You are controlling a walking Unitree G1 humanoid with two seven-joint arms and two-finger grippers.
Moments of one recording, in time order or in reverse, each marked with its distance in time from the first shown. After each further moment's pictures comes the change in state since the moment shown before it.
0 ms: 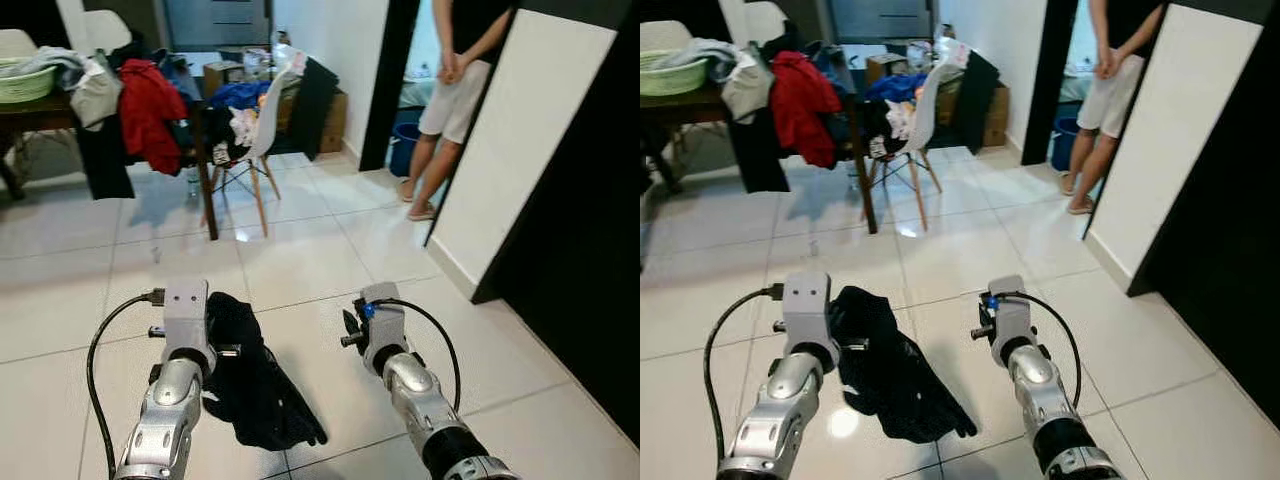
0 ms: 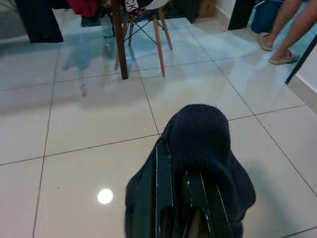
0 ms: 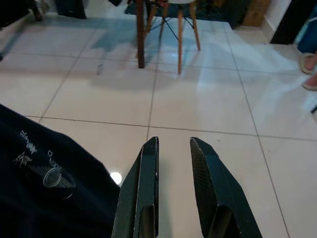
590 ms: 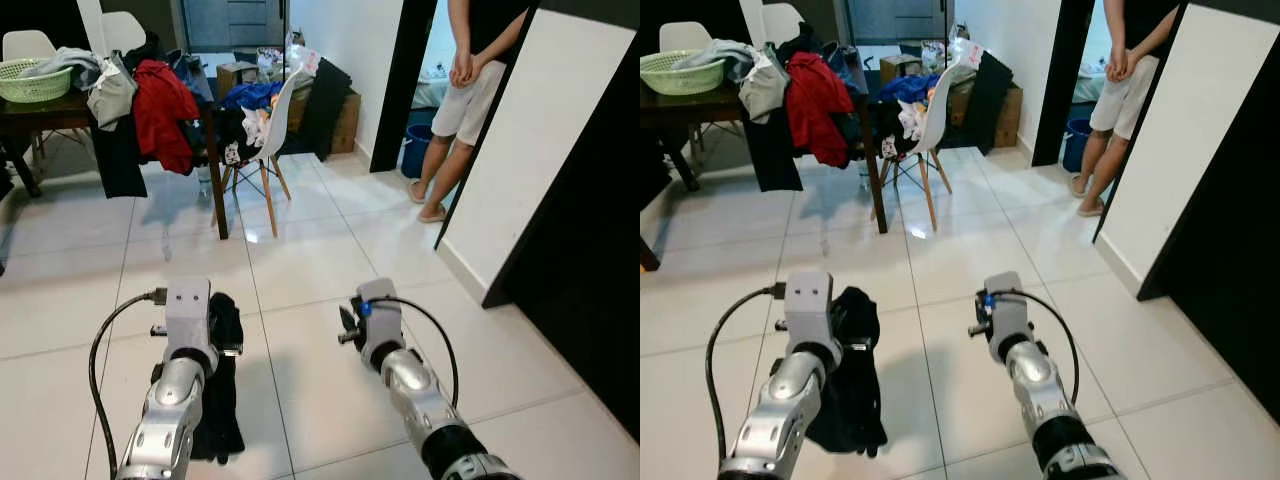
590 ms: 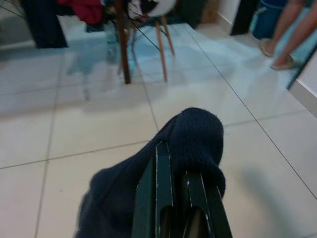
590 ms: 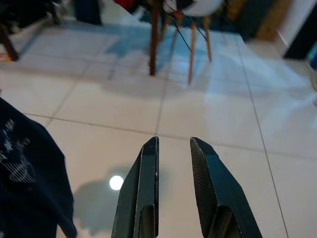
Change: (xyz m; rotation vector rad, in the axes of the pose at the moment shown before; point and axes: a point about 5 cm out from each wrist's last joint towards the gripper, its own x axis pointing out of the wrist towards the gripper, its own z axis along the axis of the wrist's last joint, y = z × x) left arm 0.000 -0.003 0.003 -0.008 -0.011 -0.010; right arm 0.000 0.005 0.001 -0.039 -0.014 0.053
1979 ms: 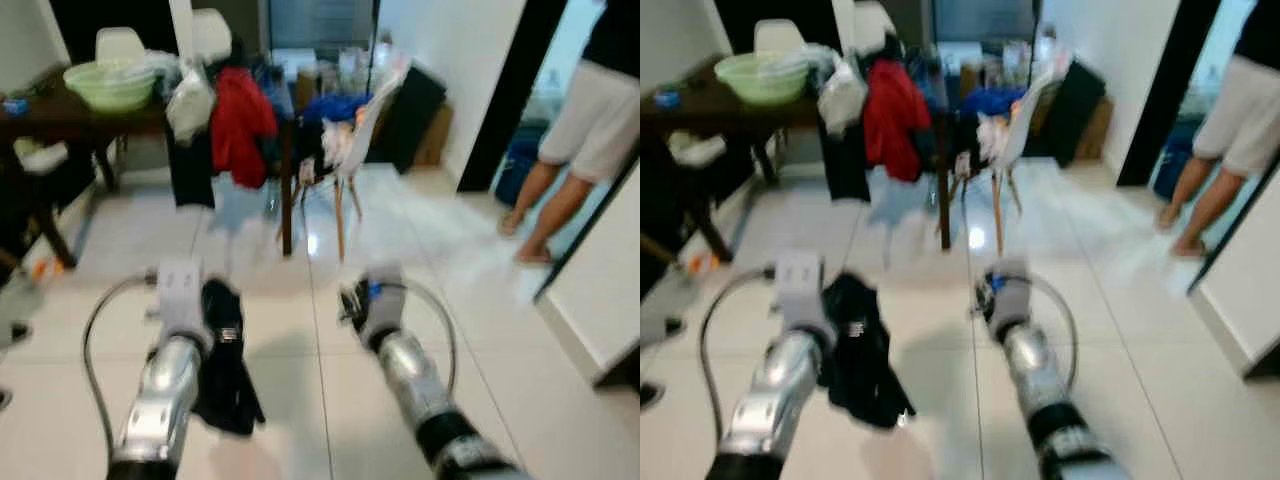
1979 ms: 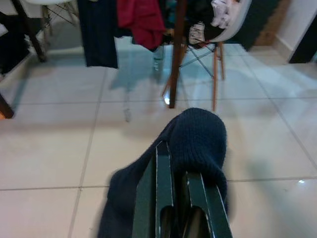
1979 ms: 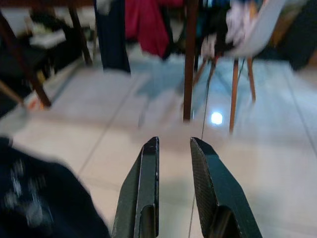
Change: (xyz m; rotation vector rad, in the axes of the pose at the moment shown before) left arm 0.011 0.006 0.021 -0.018 -0.042 0.003; right arm 0.013 -0.010 0.035 0.124 -0.123 -0.059
